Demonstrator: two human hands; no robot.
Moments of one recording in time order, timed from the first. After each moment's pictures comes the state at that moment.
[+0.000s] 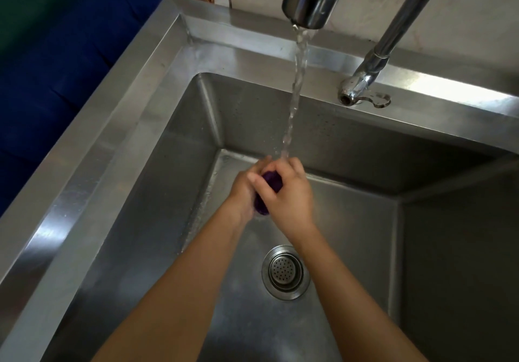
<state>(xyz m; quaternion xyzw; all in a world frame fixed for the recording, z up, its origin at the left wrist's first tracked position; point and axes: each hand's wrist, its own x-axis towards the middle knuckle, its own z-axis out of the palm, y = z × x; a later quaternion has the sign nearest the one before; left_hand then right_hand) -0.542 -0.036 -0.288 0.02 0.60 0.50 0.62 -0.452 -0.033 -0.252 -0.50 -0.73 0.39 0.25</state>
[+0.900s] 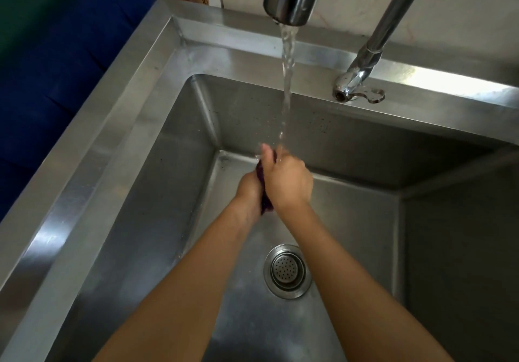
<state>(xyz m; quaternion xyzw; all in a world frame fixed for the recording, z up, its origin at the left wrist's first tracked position) -0.527 -0.031 -0.293 0.01 0.63 0.50 0.59 -0.473 -0.006 -0.245 -0.61 -0.72 0.31 0.11</state>
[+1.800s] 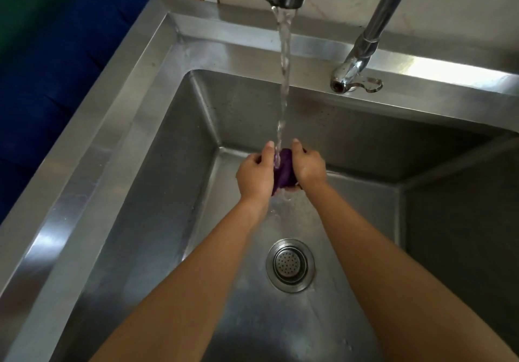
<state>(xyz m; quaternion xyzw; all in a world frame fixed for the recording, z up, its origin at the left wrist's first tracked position) -0.520 -0.027 -0.277 0.15 0.77 0.49 0.38 -0.451 0.029 -0.272 -0.67 -0.52 0.51 0.14</state>
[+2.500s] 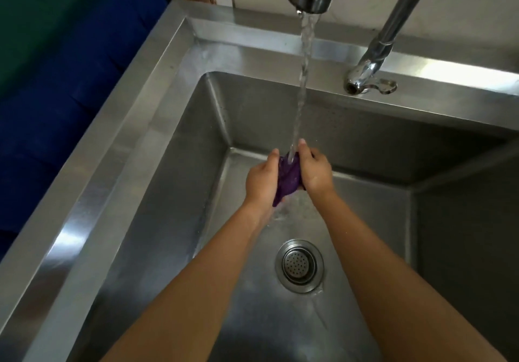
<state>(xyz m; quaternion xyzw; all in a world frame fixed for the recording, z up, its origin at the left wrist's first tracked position) -0.525 -0.038 -0.279 0.10 0.71 0.52 0.47 -0.455 0.012 -0.267 -0.63 -0.53 0.52 0.21</state>
